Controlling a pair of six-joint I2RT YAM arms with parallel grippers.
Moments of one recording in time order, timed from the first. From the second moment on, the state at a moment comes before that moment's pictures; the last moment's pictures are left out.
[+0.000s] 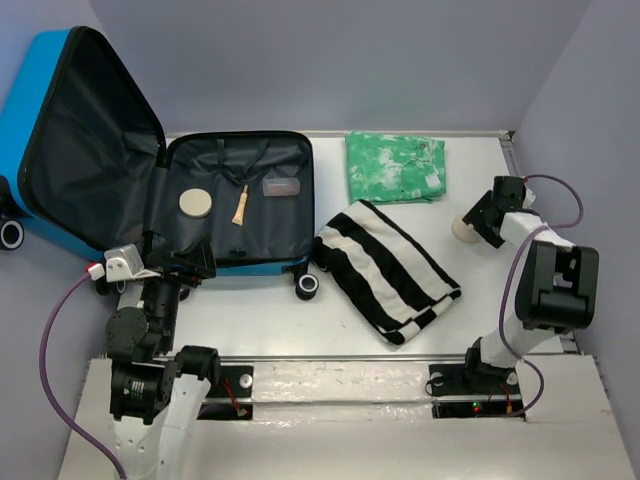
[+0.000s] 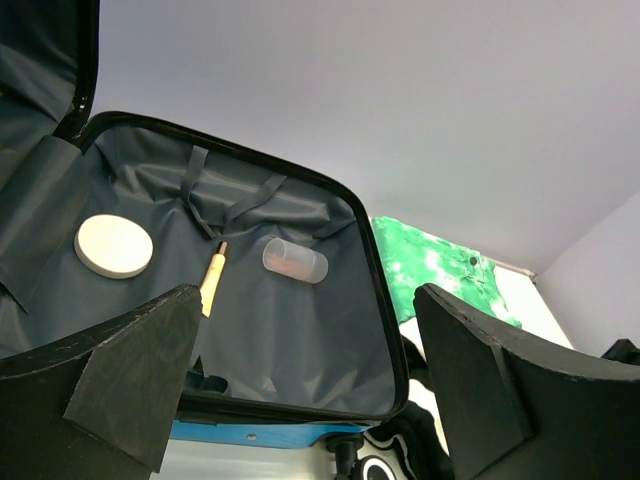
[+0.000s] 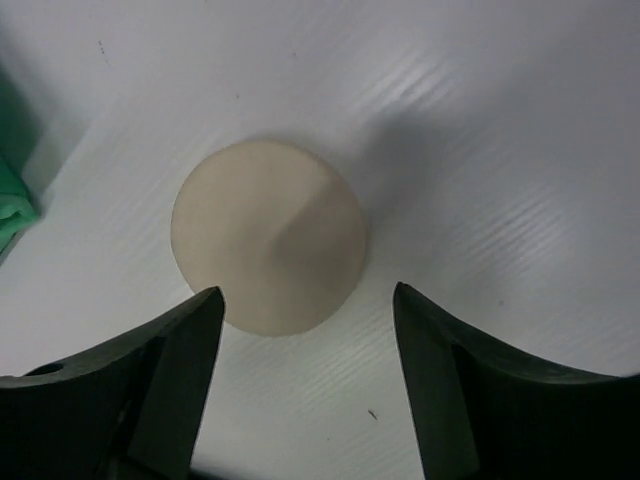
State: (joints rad) left arm -0.13 0.15 0.68 -0.37 -0.11 -0.44; right arm -0.19 1.56 0.93 -0.27 0.19 0.57
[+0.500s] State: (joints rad) left arm -0.14 0.15 0.68 -0.36 -0.10 -0.44; right arm -0.19 1.74 1.05 -0.26 0.14 0.55
